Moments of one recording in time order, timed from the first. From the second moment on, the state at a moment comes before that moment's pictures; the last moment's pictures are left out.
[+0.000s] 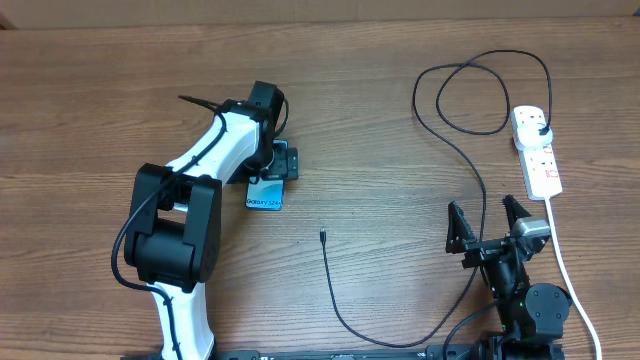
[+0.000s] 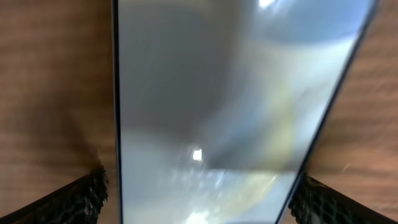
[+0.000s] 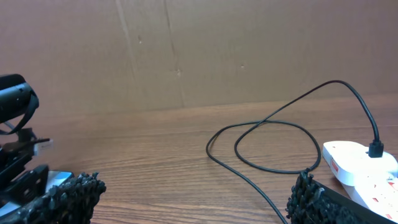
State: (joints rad) left arm -0.28 2.09 1.45 -0.92 -0.01 -0.35; right arm -0.08 0.01 0.02 -0.01 -0.25 0.14
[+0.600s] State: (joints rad) left arm -0.28 2.09 1.44 -0.85 -0.02 -0.33; right arm -0.08 0.01 0.02 -0.01 -0.25 0.14
